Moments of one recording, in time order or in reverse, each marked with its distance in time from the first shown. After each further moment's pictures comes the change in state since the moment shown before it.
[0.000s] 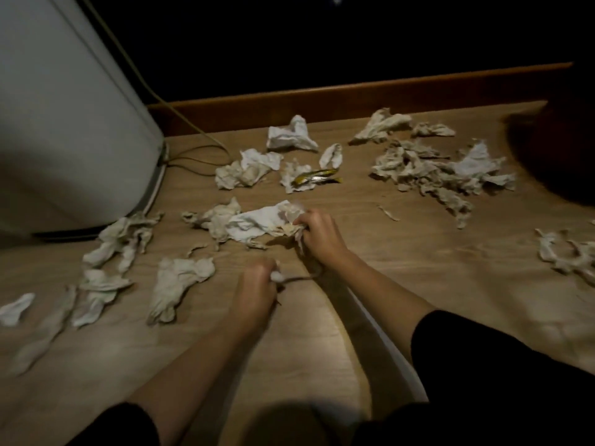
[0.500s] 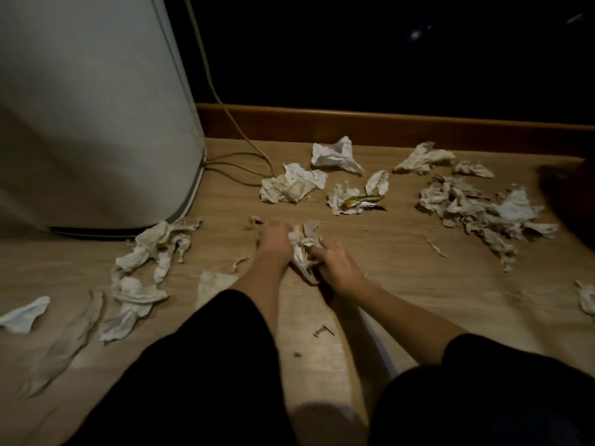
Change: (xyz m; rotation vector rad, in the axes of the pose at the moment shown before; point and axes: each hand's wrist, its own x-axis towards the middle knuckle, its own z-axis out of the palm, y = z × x) left_hand 0.146 -0.062 -0.053 0.288 -0.167 -0.115; right_hand 0.032 -0.043 0.068 -0.228 -0.234 -0.066
